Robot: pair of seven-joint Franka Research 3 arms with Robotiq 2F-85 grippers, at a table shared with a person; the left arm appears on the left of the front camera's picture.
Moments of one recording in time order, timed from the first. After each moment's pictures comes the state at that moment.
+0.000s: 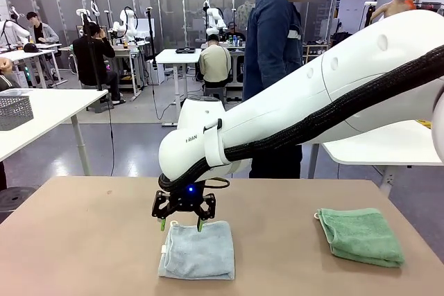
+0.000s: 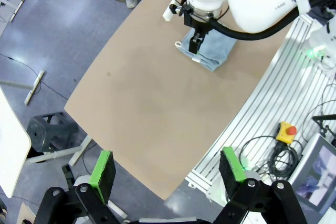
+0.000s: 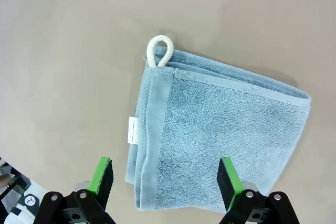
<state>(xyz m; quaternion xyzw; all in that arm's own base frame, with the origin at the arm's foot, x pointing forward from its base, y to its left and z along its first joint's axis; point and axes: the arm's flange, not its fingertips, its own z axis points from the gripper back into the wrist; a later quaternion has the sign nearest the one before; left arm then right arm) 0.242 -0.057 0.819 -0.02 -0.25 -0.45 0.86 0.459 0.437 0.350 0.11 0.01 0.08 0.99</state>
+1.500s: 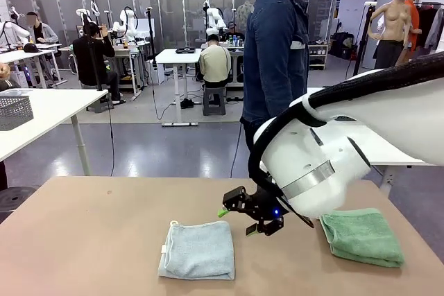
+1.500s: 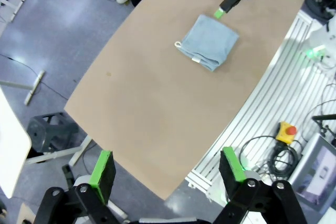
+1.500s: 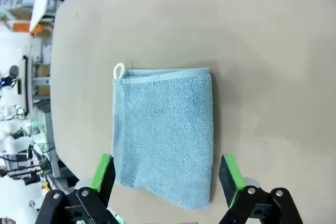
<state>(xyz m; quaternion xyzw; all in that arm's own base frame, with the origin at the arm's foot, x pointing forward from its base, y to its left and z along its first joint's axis) 0.242 -0.057 0.819 -0.02 -0.26 -0.45 0.85 0.411 0.231 0.315 0.37 -0.11 -0.05 0.92</state>
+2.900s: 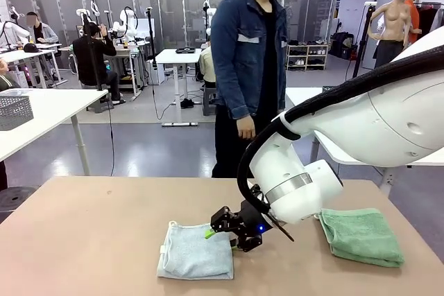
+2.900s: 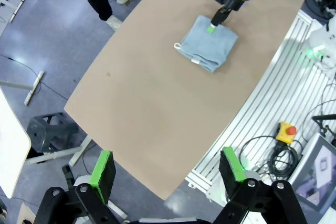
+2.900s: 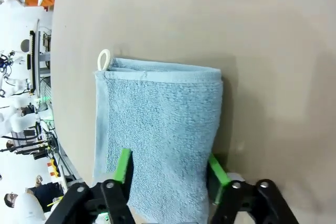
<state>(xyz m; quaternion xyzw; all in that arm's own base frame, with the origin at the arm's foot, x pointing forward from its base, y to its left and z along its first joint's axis) 0.242 -0.057 0.819 -0.02 -0.26 -0.45 0.85 0.436 0.264 0.256 0.40 -0.06 -0.01 0.91</state>
